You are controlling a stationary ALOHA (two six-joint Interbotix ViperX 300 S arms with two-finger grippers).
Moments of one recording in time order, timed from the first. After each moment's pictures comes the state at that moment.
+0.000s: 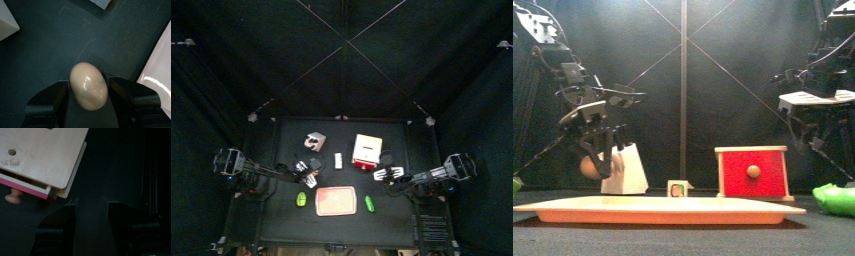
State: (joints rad) left arm -0.06 -0.12 0.88 0.77 0.47 -1.28; right arm 0.19 -0.24 0.86 -0.78 1.21 1.94
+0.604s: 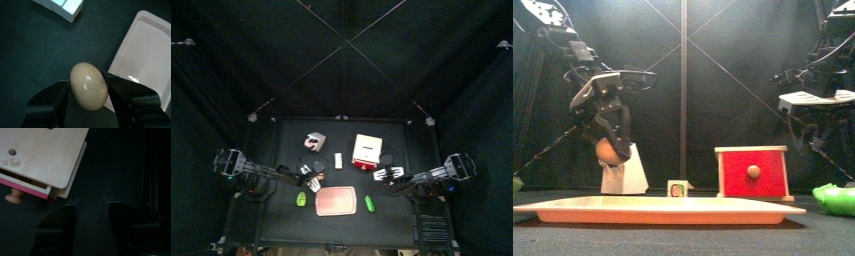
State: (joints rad) left arm -0.16 -0.07 0.74 0.59 0.41 -1.29; right arm 0.19 -0.24 0.86 -0.78 1.21 1.94
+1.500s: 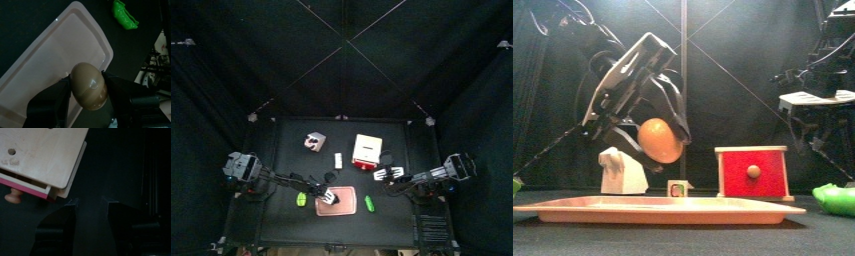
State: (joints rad) left arm -0.21 0.16 0.57 0.15 0.07 -1.31; right arm 0.19 -0.24 0.86 -0.78 1.21 1.94
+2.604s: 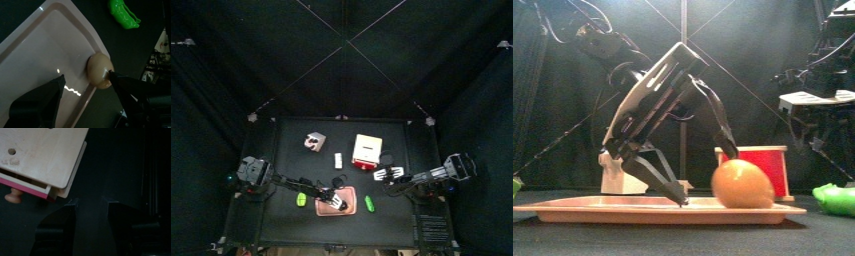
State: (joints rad) left arm -0.23 0.27 0.48 0.15 0.07 -1.29; right arm 0.19 -0.24 0.86 -0.78 1.21 1.94
